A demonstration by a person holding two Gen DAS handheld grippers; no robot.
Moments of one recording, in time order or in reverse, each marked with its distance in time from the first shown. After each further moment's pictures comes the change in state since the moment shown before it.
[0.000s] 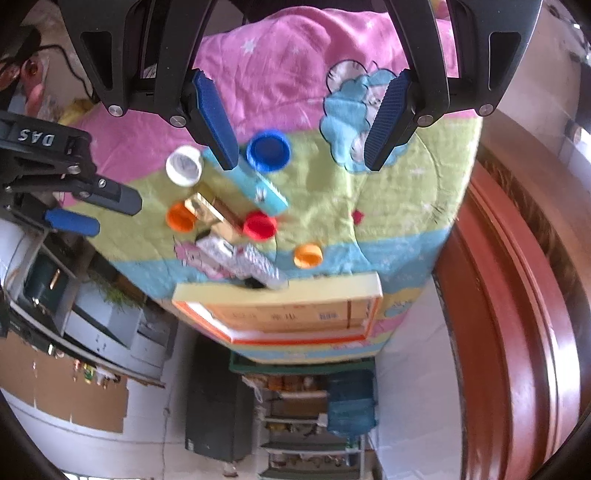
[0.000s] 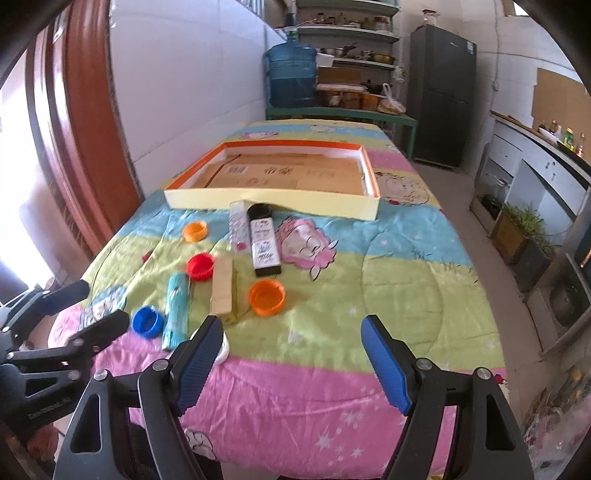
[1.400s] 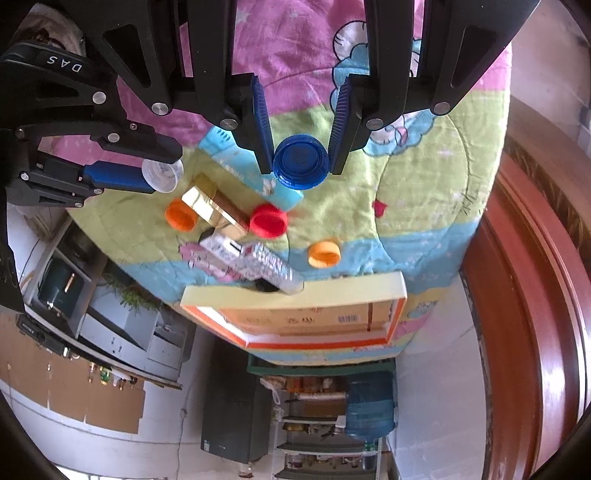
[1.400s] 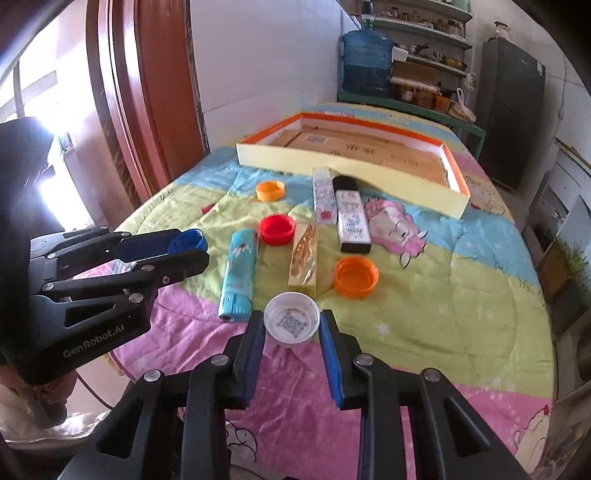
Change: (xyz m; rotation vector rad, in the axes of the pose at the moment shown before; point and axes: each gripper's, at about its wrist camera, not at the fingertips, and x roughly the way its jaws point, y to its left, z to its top) left arm 0.018 0.003 0.010 0.010 -0.021 -0.077; right arm 0.020 0.037 -0.009 -0.185 0.051 0.174
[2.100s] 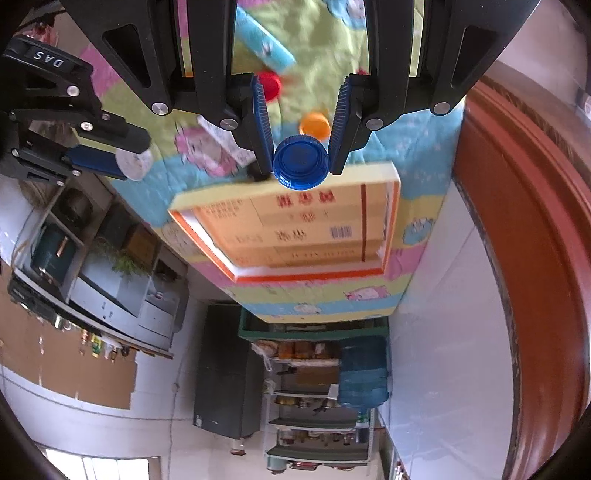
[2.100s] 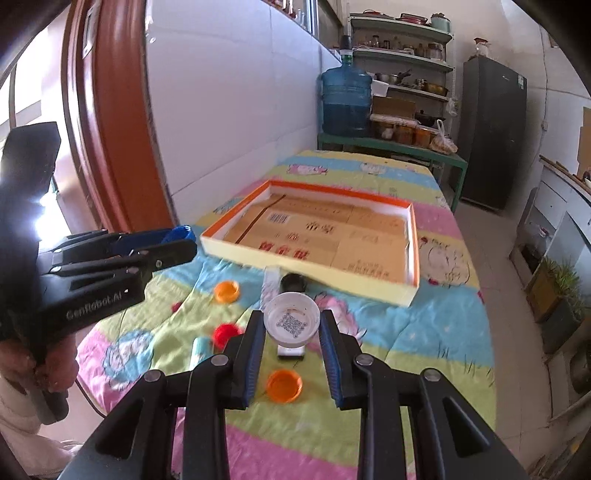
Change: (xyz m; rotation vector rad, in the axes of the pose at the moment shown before) left arm -0.001 0.007 0.113 -0.026 -0.090 0.029; right arm -0.032 -0.055 0.080 0.036 -0.133 -0.026
